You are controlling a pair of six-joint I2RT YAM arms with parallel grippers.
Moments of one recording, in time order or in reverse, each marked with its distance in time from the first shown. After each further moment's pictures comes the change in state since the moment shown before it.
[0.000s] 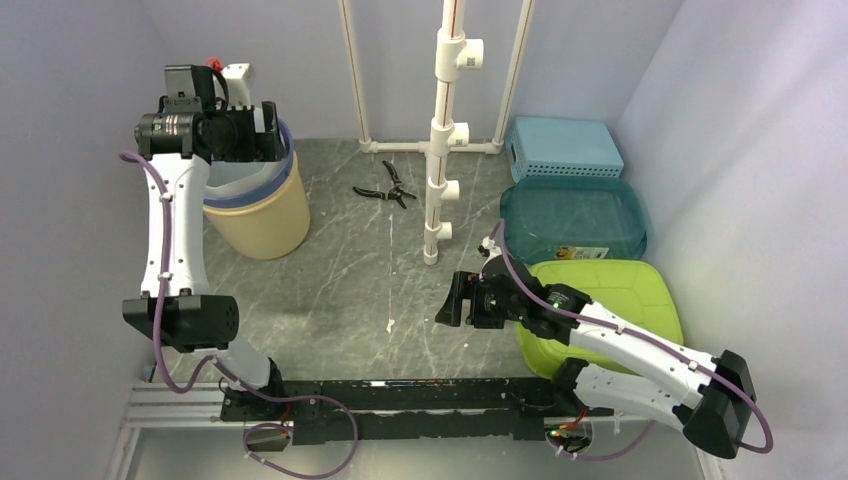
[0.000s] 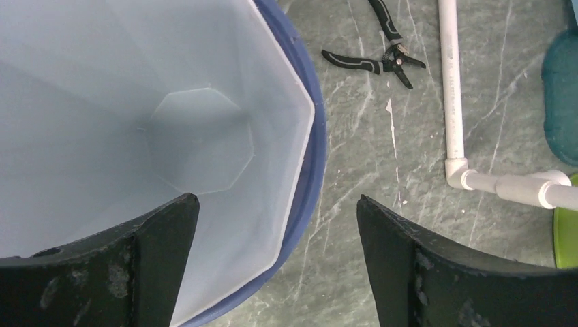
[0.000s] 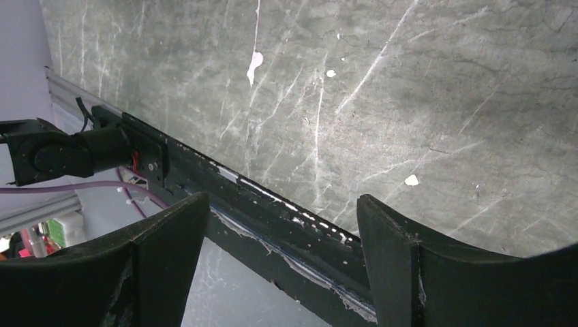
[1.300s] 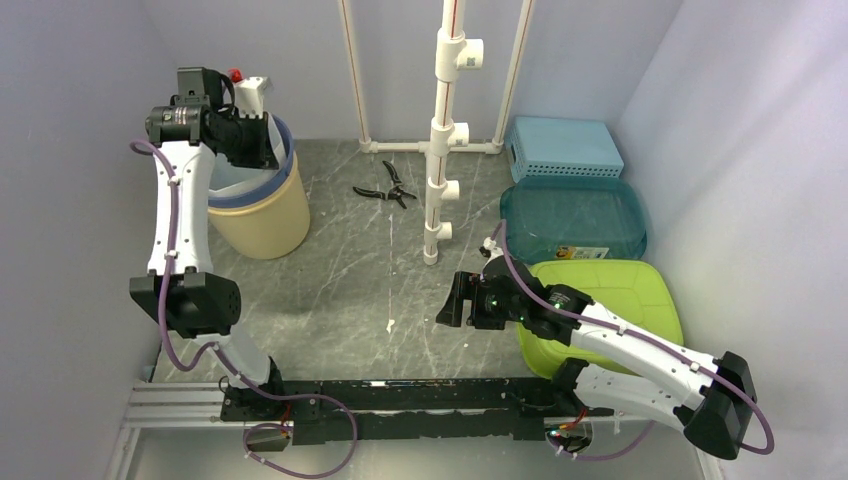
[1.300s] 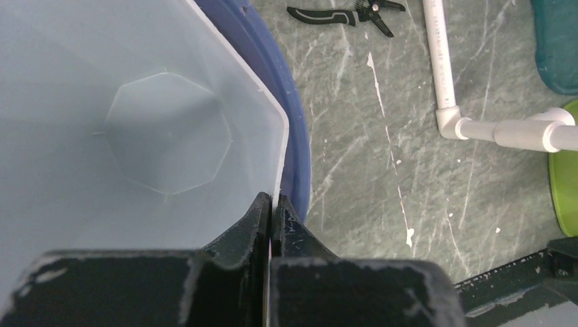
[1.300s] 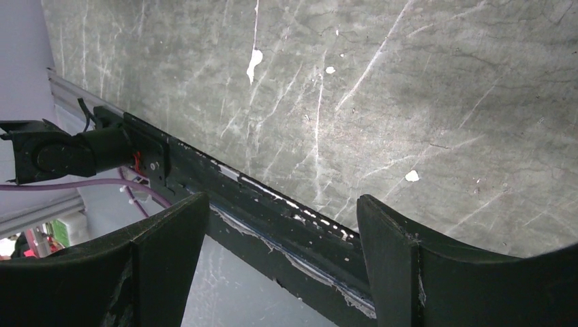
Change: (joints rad) left arm 0.013 0.101 0.026 -0.076 0.149 0.131; right arm 0.002 -0.009 0.000 -0.012 0.001 0.012
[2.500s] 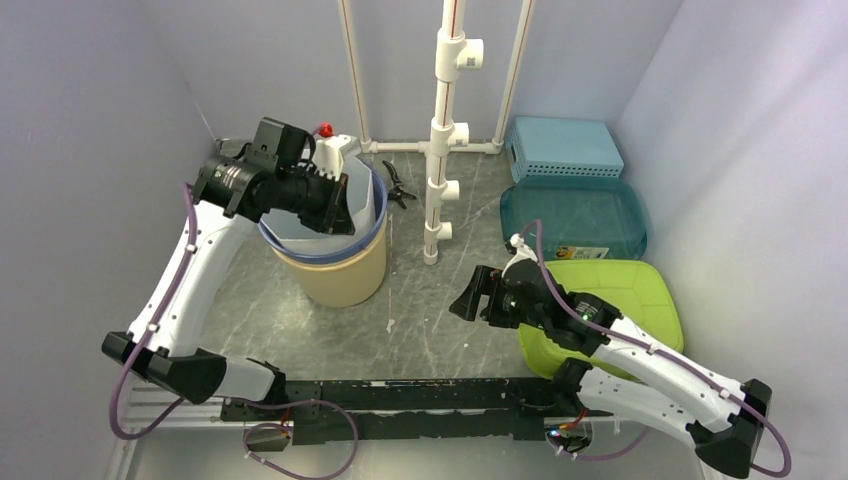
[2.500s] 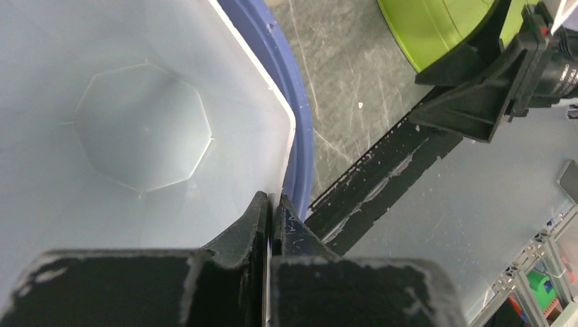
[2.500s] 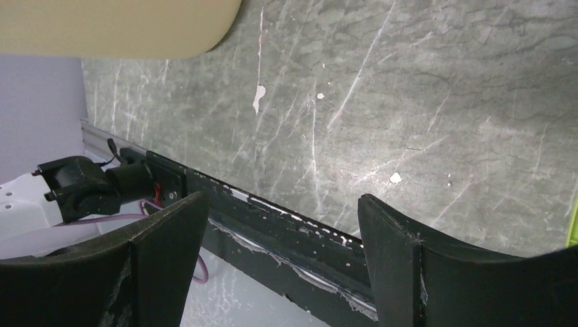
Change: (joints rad) left arm -0.486 -0.322 -0.299 -0.044 0.087 -0.171; right arm 0.000 -0.159 0.017 -0.093 0.132 0.057
